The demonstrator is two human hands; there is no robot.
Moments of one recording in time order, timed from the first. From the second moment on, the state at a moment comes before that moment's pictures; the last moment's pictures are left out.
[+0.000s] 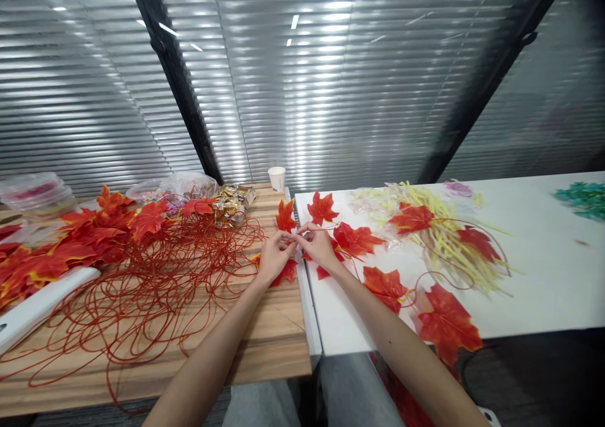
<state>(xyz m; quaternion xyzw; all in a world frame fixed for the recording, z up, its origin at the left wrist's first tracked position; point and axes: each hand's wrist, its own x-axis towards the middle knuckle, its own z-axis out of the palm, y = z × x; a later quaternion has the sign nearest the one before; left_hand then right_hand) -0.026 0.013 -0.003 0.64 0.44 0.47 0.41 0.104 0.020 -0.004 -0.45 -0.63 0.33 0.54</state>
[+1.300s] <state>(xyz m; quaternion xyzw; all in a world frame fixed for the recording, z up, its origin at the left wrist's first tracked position) -0.026 0.016 0.001 0.55 0.42 0.54 0.48 0.104 0.022 -0.006 -0.45 -0.64 0.31 0.54</state>
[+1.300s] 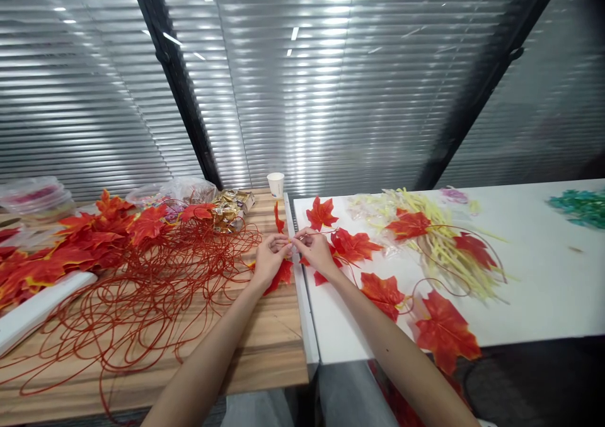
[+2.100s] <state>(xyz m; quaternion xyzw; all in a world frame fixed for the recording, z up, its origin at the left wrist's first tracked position) -0.026 0.019 -0.005 0.55 0.41 0.52 0.51 0.102 0.024 -0.006 -0.40 -0.60 0.39 0.58</state>
